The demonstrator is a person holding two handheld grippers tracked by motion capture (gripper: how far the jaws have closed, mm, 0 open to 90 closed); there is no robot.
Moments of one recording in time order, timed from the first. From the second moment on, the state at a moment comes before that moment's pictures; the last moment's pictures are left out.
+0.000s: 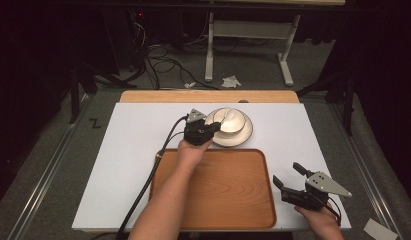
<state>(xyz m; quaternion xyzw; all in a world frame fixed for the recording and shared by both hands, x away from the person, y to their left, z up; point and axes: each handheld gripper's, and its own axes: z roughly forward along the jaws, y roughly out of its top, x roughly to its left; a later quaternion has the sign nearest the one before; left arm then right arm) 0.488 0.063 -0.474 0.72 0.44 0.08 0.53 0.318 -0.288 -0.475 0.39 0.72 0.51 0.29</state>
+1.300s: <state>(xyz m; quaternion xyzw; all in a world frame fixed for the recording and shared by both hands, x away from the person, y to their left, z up) 0.421 0.105 -0.428 0.70 0.38 0.17 0.58 0.314 -0.283 -0.479 0.36 0.72 0.50 0.30</state>
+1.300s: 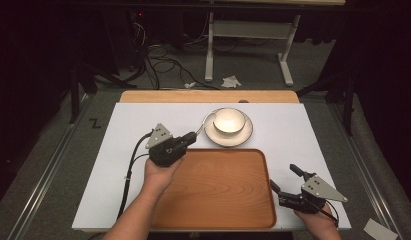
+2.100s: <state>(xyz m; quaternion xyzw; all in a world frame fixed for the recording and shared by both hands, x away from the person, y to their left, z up) 0.348 0.166 -0.441 0.70 0.37 0.19 0.58 0.310 -0.280 -0.482 0.33 0.73 0.51 0.31</state>
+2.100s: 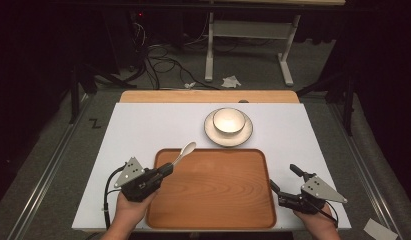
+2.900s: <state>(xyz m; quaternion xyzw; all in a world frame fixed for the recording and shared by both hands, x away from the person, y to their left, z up) 0.288 0.206 -0.486 0.71 0.36 0.15 0.59 0.310 -0.277 -0.484 0.33 0.74 0.50 0.31</state>
